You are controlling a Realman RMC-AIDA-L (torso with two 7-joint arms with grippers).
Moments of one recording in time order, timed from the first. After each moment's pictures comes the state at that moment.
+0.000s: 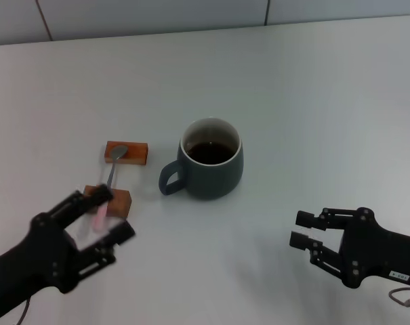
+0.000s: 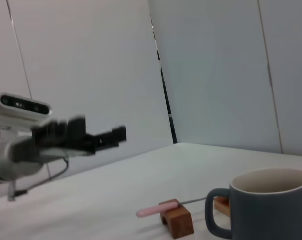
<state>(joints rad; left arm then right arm) -0.19 -2.07 0.76 0.22 1.59 1.88 -0.91 0.35 2.08 -0.20 -0.28 -2.32 -1.74 0.74</state>
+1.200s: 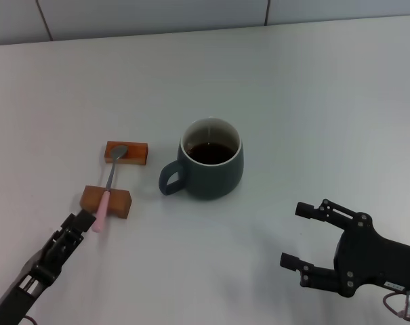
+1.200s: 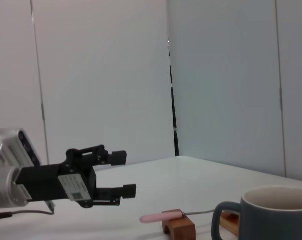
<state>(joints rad) -0.11 -2.07 0.53 -0.14 1.56 1.71 -1.11 0.33 2.08 -0.19 -0.22 -2.31 -1.74 0.56</state>
